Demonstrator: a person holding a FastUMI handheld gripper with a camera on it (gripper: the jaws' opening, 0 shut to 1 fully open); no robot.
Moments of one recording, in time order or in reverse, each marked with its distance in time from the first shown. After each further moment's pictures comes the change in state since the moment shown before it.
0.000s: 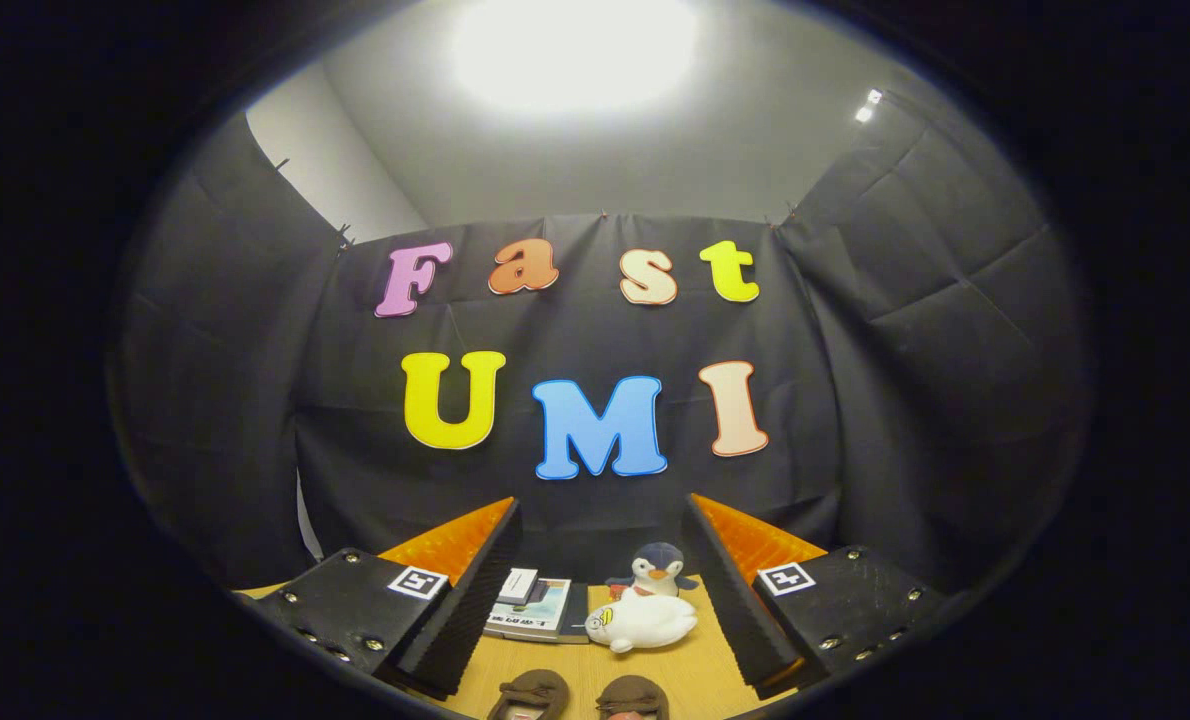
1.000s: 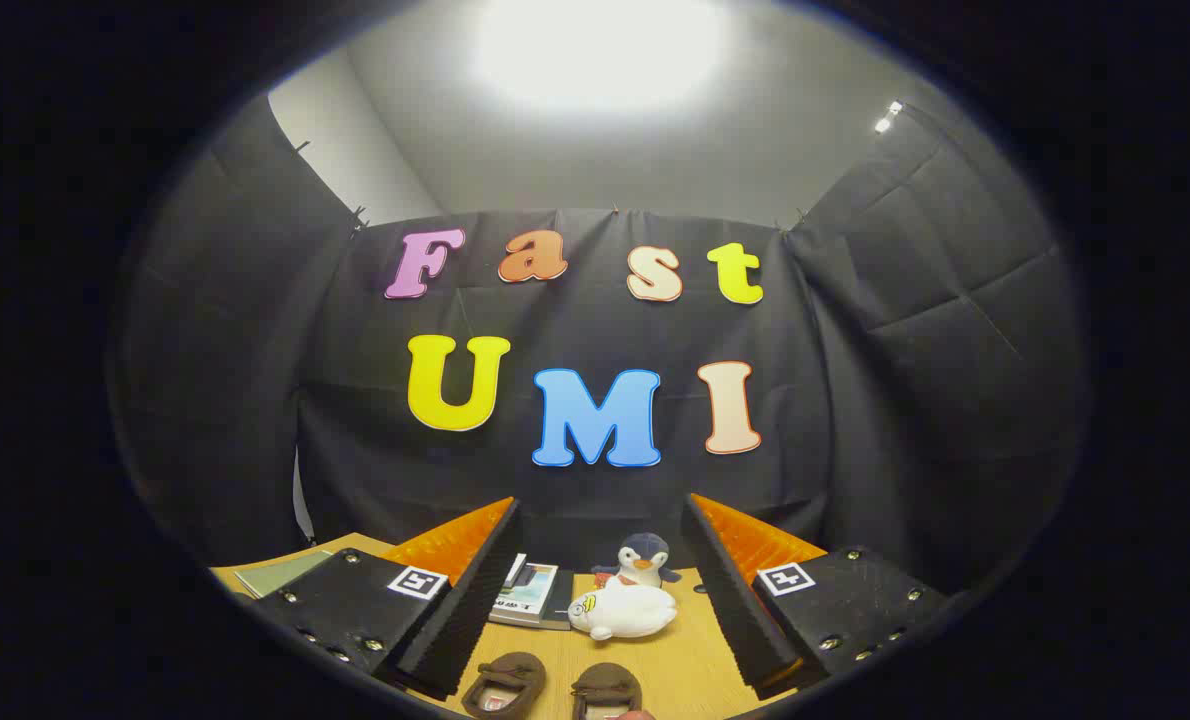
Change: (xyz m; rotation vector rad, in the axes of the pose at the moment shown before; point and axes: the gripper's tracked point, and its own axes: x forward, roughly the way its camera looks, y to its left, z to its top) arm -0.022 -0.004 -0.012 -0.052 0.032 0.010
